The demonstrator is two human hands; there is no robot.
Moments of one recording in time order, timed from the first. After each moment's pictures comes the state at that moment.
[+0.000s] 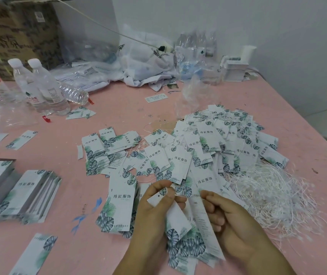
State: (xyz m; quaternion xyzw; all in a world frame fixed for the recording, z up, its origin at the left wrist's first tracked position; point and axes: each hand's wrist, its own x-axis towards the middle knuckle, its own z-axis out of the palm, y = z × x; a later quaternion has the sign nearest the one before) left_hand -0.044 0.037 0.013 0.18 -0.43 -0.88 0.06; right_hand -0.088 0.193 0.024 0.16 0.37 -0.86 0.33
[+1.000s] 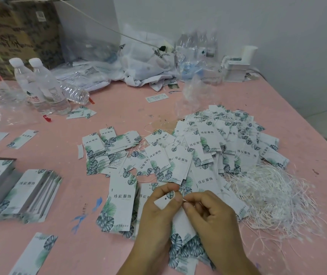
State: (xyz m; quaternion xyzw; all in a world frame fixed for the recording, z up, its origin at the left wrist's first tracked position) left_hand -0.043 0.044 0.010 0.16 -0.46 -0.87 0.05; right_hand -0.063 0.170 0.011 -0.16 0.83 -0.53 -0.08
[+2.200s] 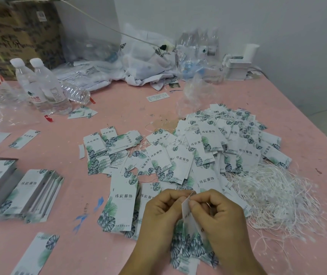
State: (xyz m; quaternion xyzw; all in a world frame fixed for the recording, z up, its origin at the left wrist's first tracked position) left_hand -0.039 0.044 0.009 0.11 -0.55 -0.83 0.04; right_hand -0.062 0.171 0.023 -0.10 0.79 -0.60 -0.03
